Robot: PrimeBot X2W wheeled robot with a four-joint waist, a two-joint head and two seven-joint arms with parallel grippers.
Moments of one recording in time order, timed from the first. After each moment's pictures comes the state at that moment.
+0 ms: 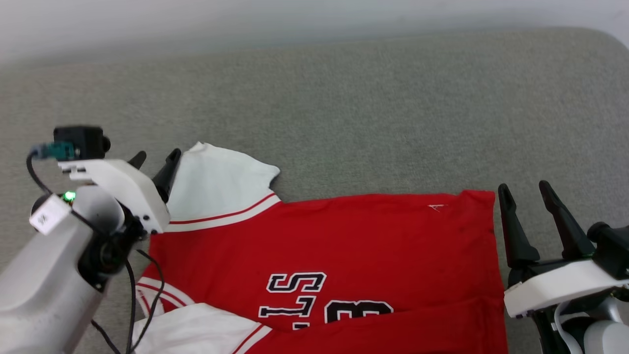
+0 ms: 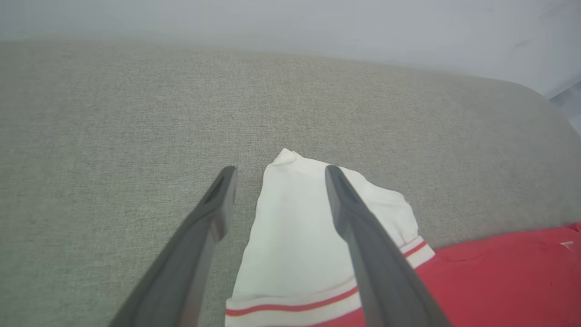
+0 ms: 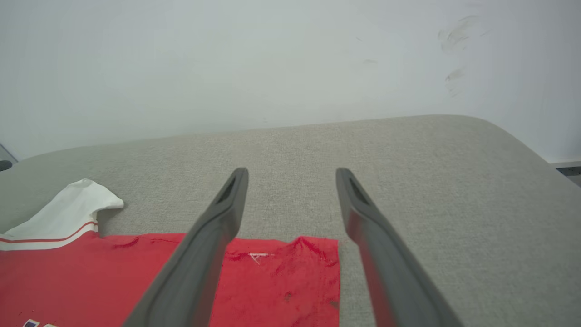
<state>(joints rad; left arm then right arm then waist) -0.59 0.63 -0.59 0.30 -1.02 0.15 0.14 -0.05 -0.05 -0.05 -0.15 0.21 0.13 0.04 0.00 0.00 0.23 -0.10</state>
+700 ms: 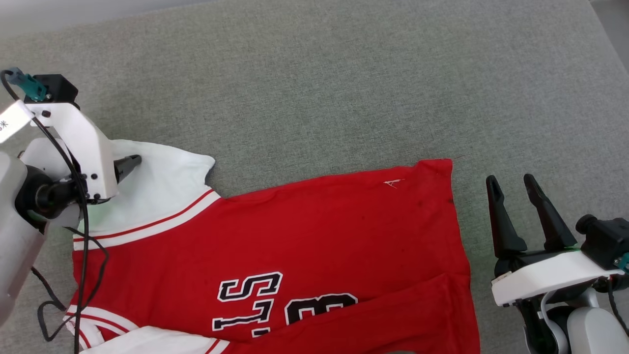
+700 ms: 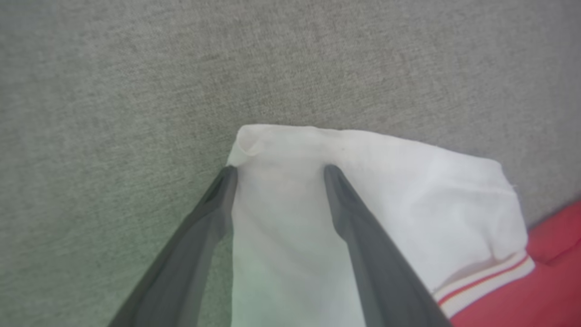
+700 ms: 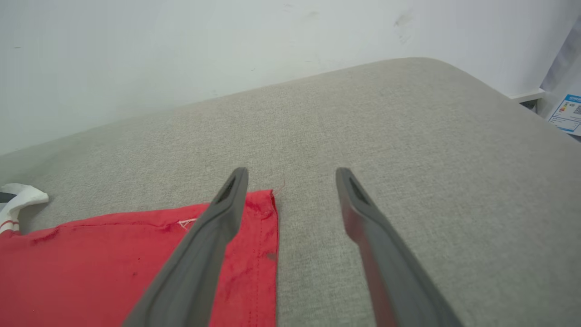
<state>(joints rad) -0.86 0.73 -0.71 0.52 -1.08 0.06 0.70 -0.12 -0.05 -0.02 -0.02 0.30 0.13 -0.05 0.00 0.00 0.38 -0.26</state>
